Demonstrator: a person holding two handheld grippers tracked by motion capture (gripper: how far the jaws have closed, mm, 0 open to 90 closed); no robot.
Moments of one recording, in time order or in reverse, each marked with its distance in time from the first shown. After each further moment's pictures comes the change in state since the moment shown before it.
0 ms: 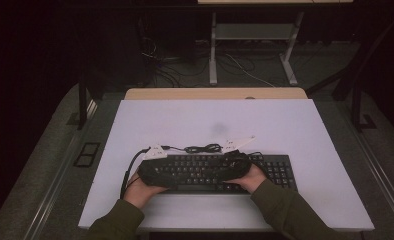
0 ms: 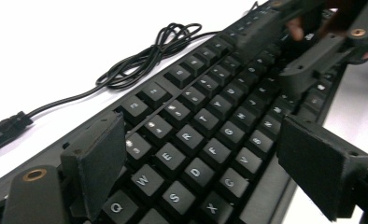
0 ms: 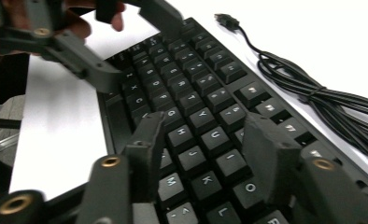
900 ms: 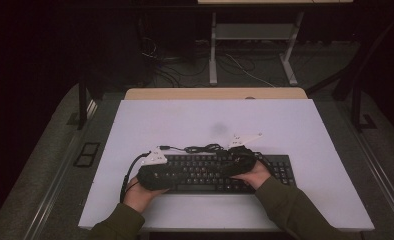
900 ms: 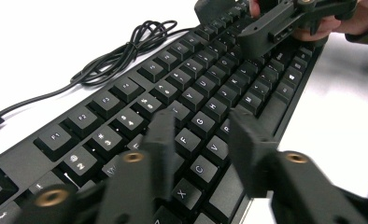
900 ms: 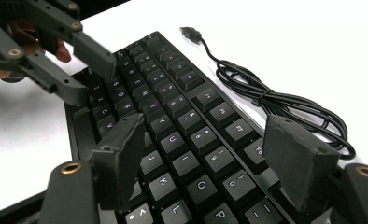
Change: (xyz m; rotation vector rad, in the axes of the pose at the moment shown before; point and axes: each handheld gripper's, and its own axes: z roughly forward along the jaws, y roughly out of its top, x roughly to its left) left arm -0.009 -0.005 -0.004 0.008 -0.054 0.029; right arm -0.014 -0.002 -0.009 -0.054 -0.075 0.029
